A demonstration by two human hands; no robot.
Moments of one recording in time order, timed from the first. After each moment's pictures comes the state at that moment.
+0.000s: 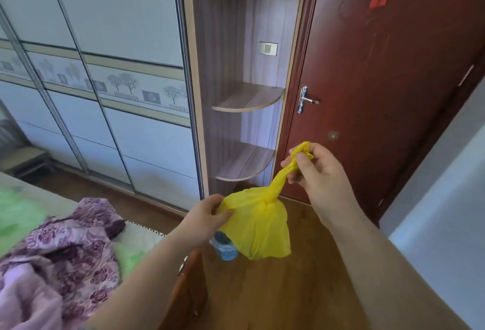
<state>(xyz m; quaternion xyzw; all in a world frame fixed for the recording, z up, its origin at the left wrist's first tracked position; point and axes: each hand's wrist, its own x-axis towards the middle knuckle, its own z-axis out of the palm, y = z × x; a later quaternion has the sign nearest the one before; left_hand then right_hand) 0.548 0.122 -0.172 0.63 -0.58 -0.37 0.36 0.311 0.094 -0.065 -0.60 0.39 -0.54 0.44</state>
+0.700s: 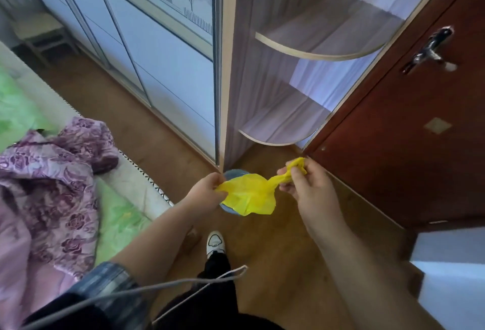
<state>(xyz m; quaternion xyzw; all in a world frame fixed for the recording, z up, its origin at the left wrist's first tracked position) 0.621 -0.171 -0.347 0.78 -0.38 -0.42 0.26 0.412 -0.247 -0.254 -0.56 0.49 -0.34 0.57</state>
